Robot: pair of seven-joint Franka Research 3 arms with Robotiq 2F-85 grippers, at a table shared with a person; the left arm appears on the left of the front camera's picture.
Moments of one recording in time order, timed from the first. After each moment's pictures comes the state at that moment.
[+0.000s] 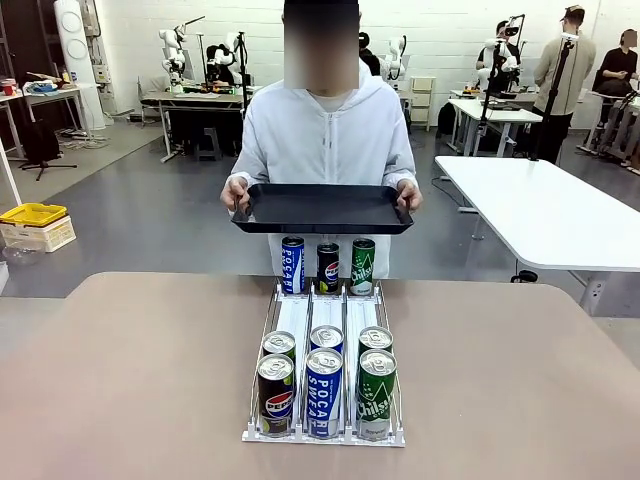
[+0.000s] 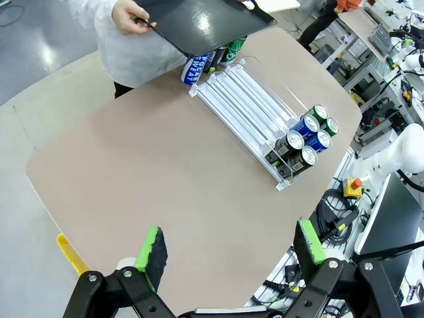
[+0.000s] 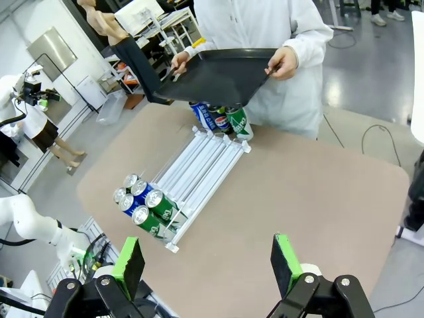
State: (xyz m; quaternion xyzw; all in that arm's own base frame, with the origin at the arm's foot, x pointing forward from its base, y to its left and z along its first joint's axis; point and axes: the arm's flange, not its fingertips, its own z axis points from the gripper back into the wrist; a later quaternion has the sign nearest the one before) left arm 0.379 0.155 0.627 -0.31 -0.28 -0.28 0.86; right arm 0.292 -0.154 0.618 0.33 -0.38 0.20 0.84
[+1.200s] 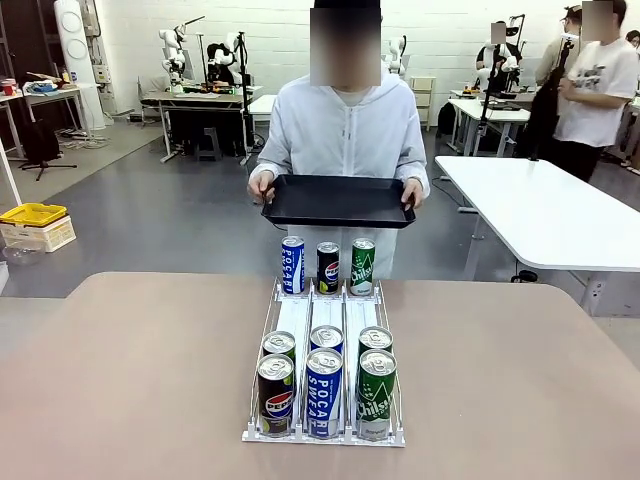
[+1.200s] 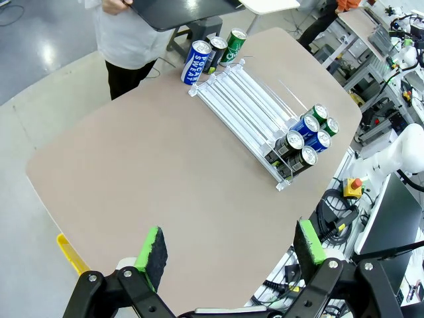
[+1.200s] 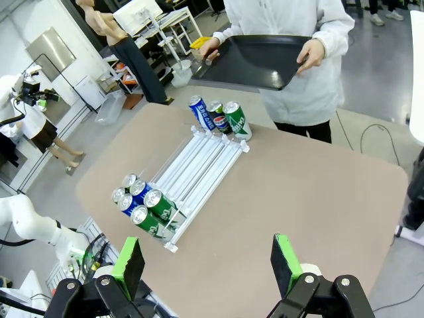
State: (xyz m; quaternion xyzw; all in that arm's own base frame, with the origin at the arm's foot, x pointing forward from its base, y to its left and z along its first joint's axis) left arm 0.379 0.155 0.626 -0.31 -0.28 -0.28 0.86; right arm 0.292 -0.155 0.618 0.33 -0.38 0.20 0.84
